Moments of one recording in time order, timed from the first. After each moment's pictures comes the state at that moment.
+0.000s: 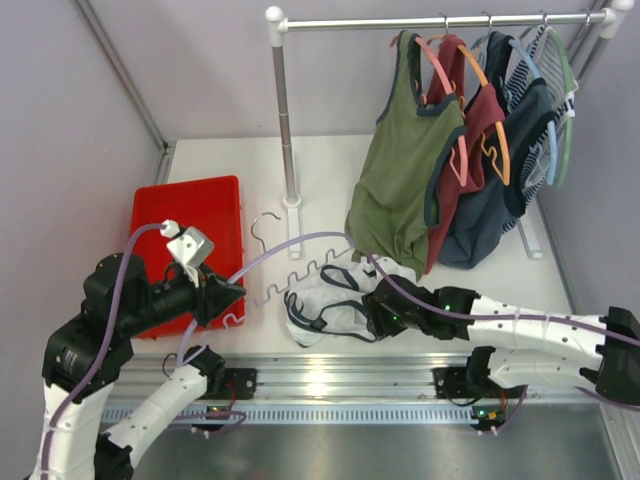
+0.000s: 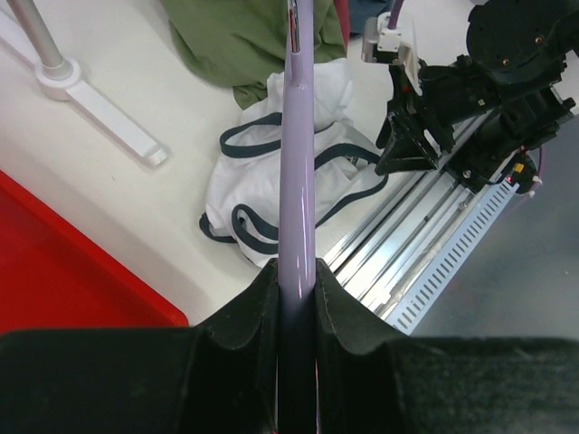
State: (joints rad) left arm -0.45 0.60 1.33 -1.13 0.41 -0.06; right arm 1.16 1.03 0.68 -0.57 0.20 0.59
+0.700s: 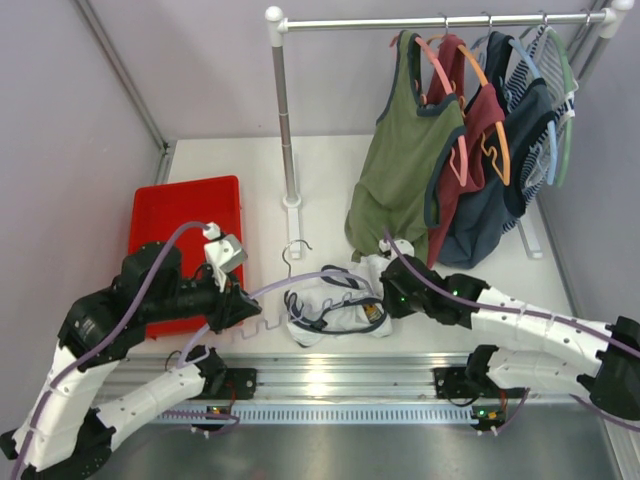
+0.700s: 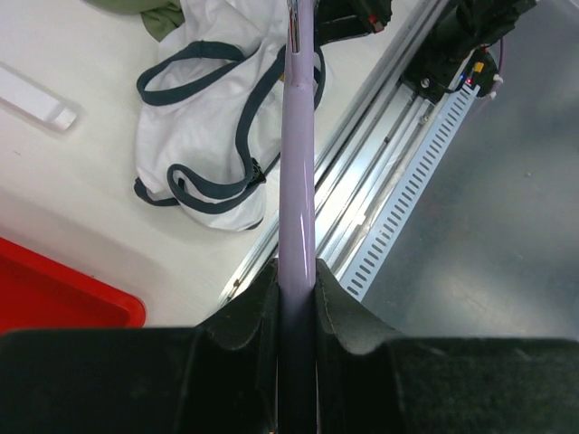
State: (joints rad) left arm -0.69 0.68 1.31 -1.19 0.38 -0.07; right arm 0.98 1.04 0.71 -0.58 0.21 0.57
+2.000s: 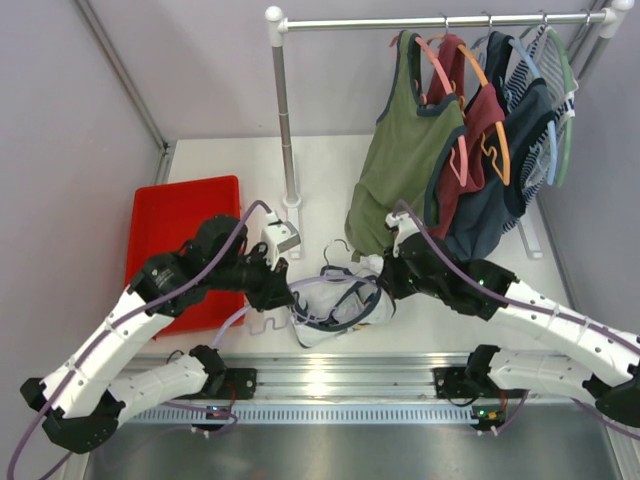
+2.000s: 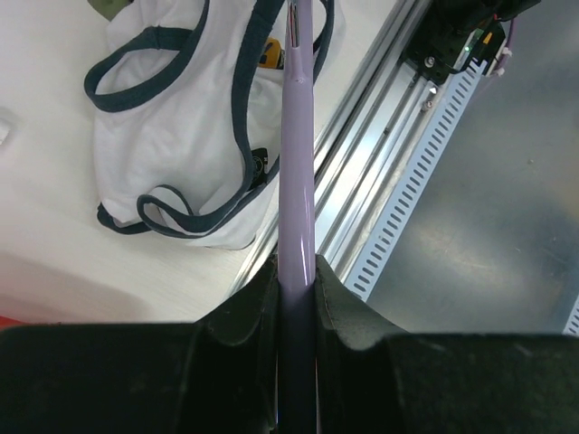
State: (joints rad) left arm -0.75 0.92 1.20 -1.01 0.44 -0.08; right arm 0.97 0.98 0.94 -0.67 0.18 0.51
